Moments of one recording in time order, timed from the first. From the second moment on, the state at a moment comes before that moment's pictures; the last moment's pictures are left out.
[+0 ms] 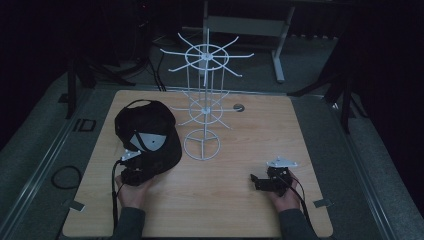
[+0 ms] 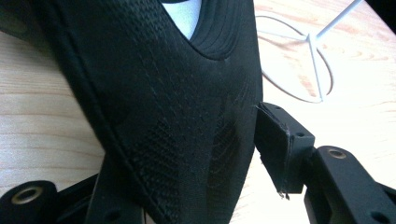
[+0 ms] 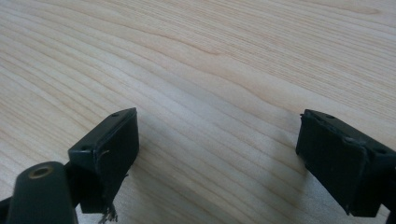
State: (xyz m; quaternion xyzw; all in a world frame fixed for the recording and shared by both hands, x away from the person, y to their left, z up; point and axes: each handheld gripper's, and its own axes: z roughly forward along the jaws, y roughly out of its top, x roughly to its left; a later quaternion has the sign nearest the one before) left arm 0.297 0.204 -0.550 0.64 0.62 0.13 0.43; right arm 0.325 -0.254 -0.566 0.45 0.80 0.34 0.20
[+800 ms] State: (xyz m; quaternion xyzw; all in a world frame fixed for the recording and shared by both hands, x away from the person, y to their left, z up) left arm 0.292 0.215 -0.524 0.65 0.59 0.14 0.46; right arm 0.325 -0.254 -0.566 0.45 0.80 0.34 0.20
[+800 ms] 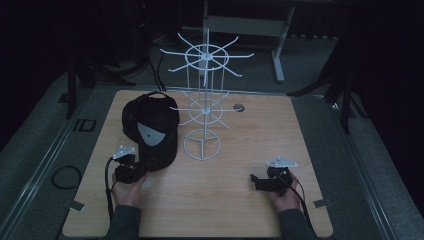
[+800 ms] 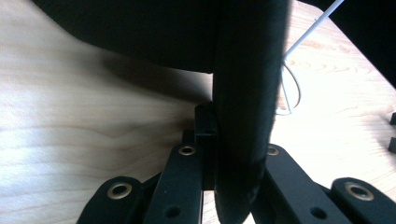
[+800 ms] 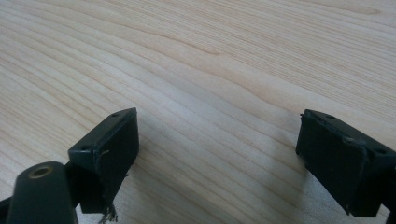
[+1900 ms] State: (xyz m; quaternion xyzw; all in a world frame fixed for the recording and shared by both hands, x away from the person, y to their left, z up) left arm 0.292 0.230 -0.491 0.64 0.57 0.18 0.48; right arm 0.324 -0.254 -0.566 0.45 0.80 0.34 0.20
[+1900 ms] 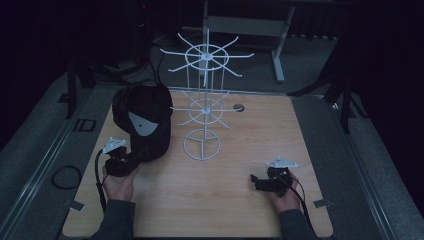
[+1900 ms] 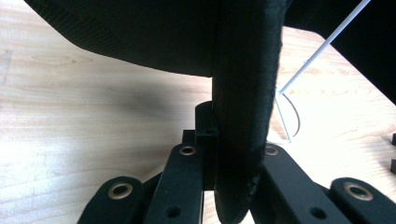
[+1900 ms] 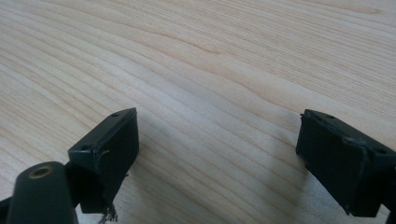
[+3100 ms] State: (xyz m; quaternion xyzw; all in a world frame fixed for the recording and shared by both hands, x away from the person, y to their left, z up) left arm 0.292 0.234 -0.448 0.64 0.54 0.23 0.51; right arm 0.324 -0.254 -0.566 0.45 0.80 0.34 0.20
